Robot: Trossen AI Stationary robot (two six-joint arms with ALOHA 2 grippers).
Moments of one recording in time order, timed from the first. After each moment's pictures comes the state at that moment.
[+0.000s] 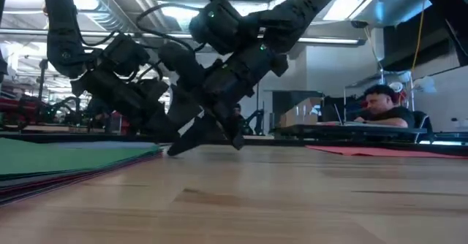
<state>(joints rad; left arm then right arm) 0.50 1.59 0.28 0.77 0.10 -0.39 0.03 2.25 1.46 0.01 -0.25 0.79</state>
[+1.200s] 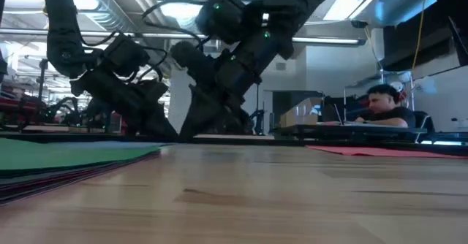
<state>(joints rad) 0.50 1.59 0.28 0.75 0.10 -0.39 -0.01 2.16 1.46 -0.17 -0.16 0.65</state>
